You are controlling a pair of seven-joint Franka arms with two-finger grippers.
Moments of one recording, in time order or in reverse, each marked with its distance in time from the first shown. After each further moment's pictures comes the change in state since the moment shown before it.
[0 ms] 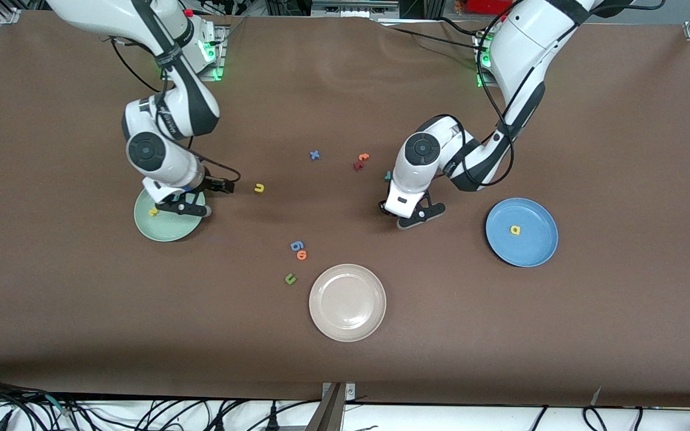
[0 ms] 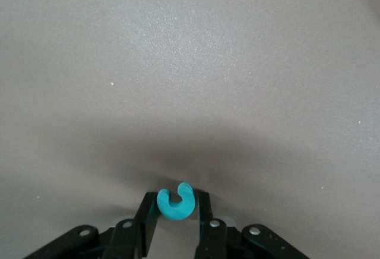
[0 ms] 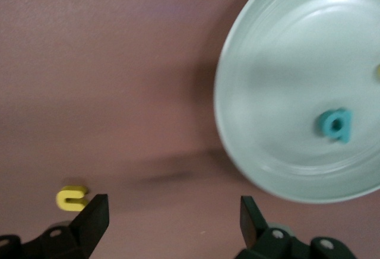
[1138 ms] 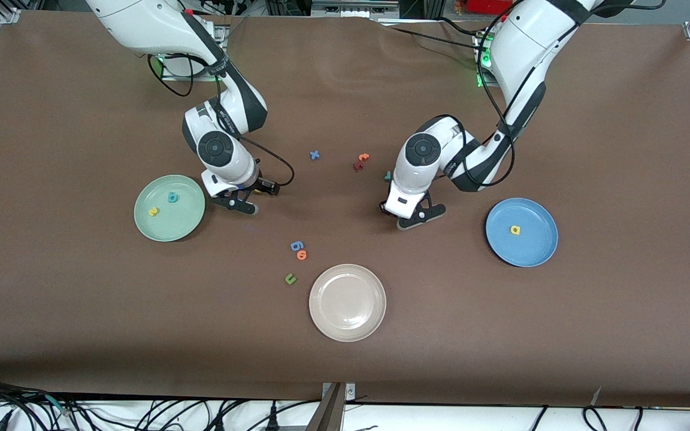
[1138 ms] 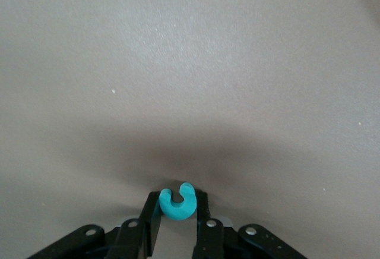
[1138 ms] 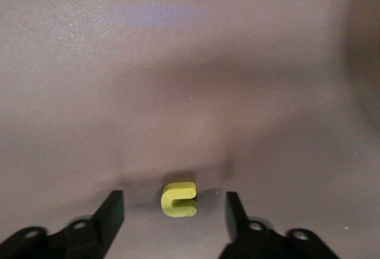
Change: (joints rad) left arm 0.005 -0.002 0.004 0.010 0.001 -0.023 0.042; right arm 0.148 0.147 0.013 0.056 0.000 0.137 0.257
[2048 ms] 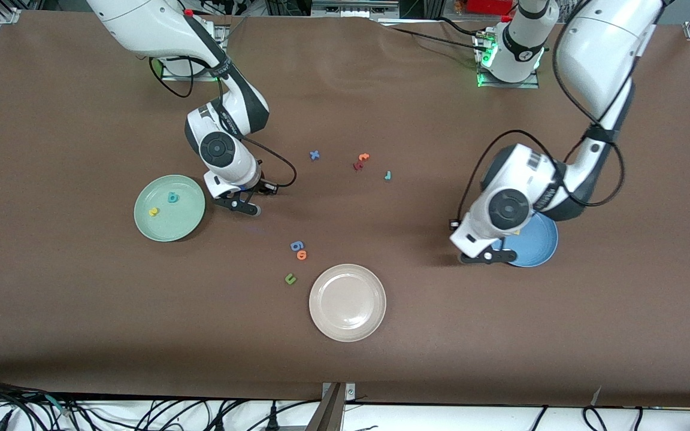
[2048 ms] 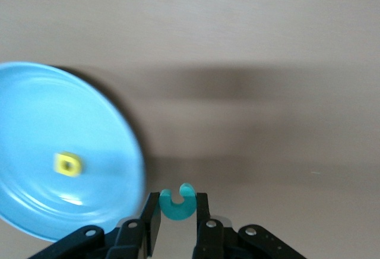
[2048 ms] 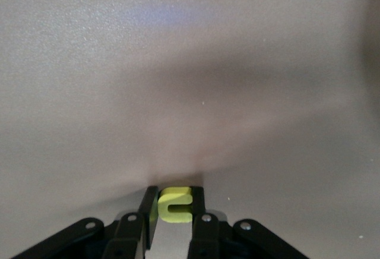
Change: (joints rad) left arm 0.291 -0.035 -0.003 0.224 -0.068 -0.516 0.747; right arm 0.005 0.015 0.000 0.008 0.000 0.025 0.000
